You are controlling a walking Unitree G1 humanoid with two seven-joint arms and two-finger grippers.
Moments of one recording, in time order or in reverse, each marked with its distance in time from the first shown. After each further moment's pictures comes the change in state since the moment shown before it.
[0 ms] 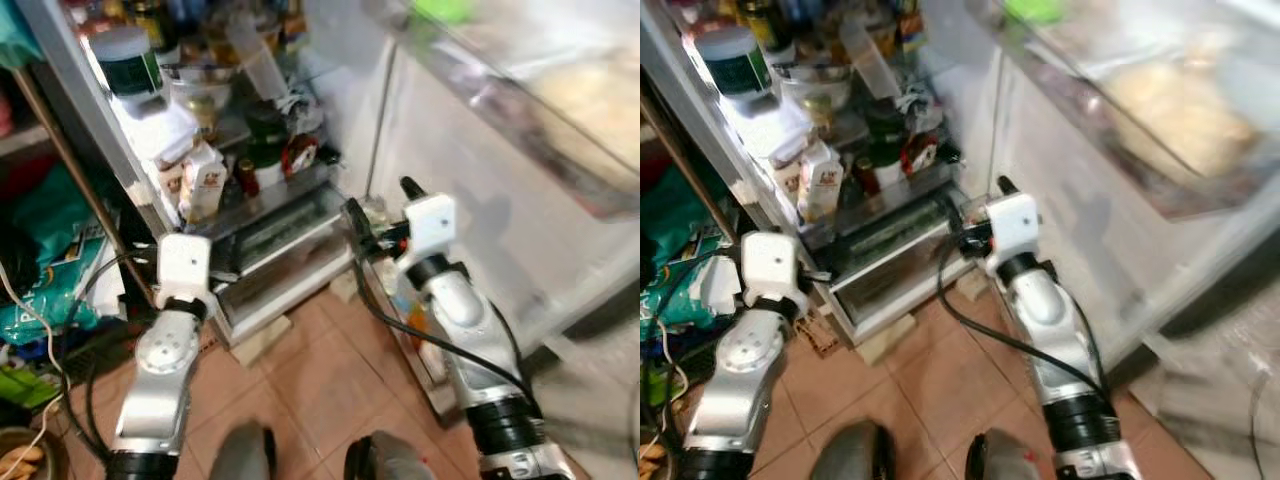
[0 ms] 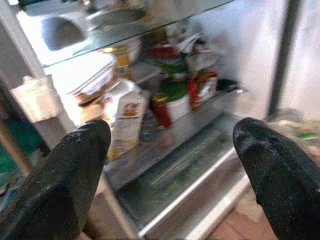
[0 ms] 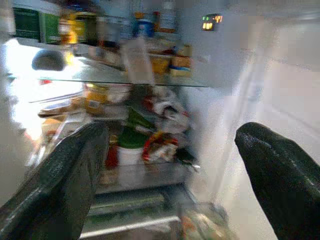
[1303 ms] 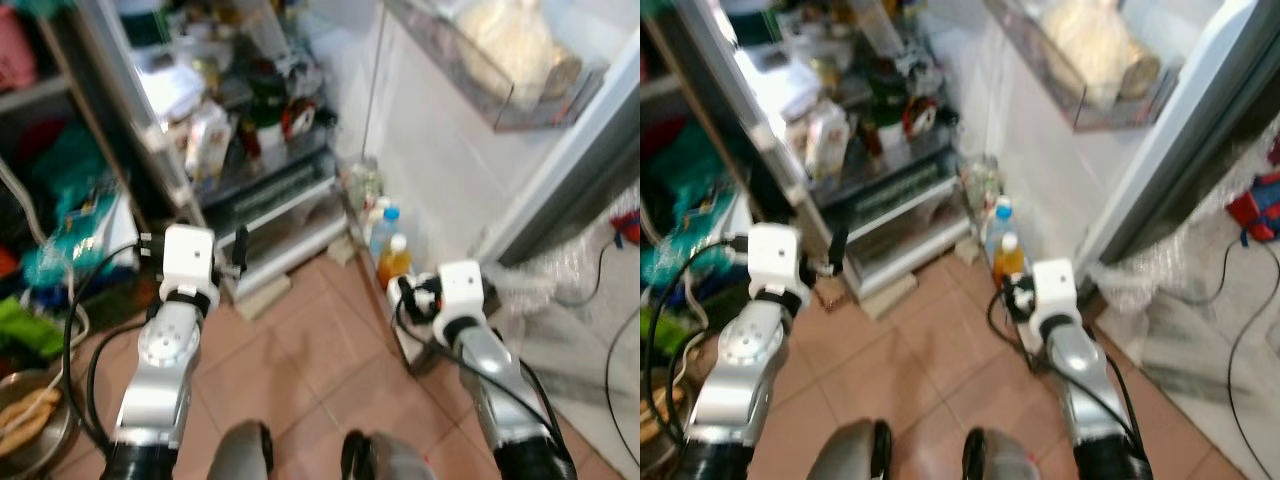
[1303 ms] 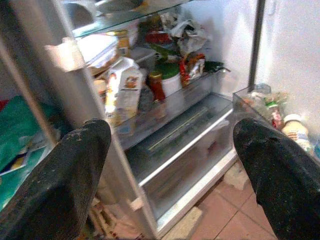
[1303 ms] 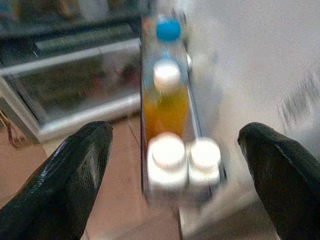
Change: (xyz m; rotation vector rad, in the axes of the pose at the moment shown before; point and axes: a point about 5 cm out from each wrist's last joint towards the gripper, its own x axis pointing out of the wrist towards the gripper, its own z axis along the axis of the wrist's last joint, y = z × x) left arm 0.001 0.001 -0.001 0.002 0.004 -0.015; right arm -0.071 -0.041 -0.091 0.035 0.558 -0.244
